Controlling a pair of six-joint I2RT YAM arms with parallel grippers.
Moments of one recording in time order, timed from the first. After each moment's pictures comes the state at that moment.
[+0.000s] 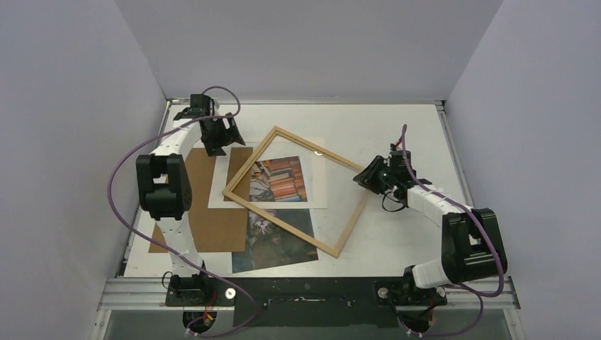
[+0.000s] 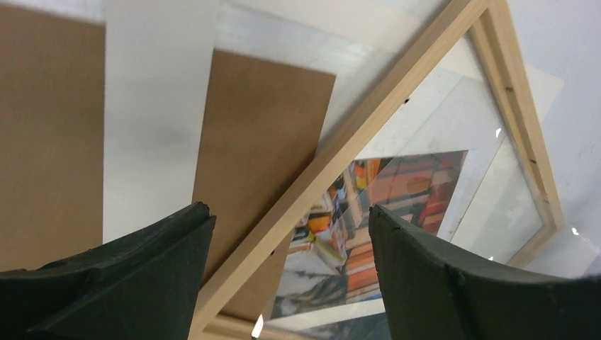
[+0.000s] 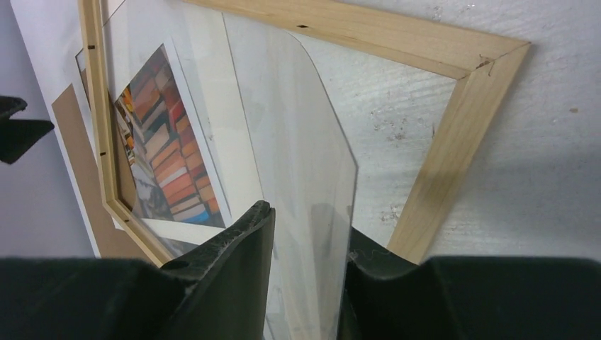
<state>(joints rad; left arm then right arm) -0.01 2.07 1.69 -0.67 0.28 -0.42 0.16 1.43 0.70 -0.02 -0.30 0.75</state>
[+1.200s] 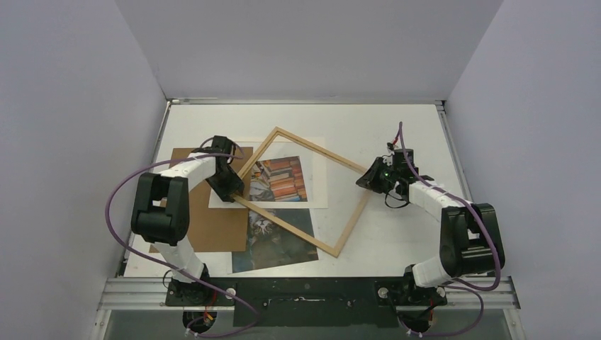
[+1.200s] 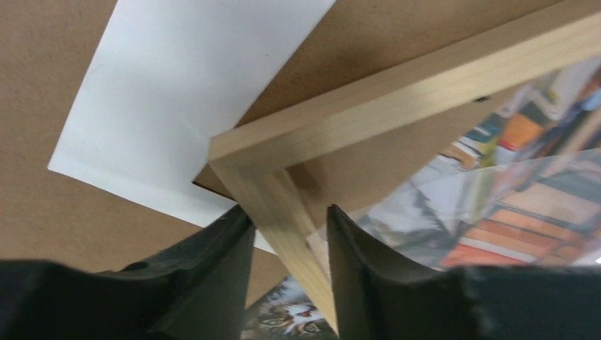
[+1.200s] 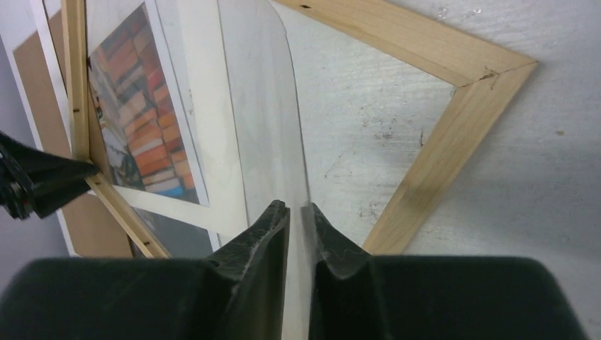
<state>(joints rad) -0.18 1.72 1.08 -0.69 -0.06 -0.89 0.12 1.48 0.72 -0.05 -0.38 0.62</state>
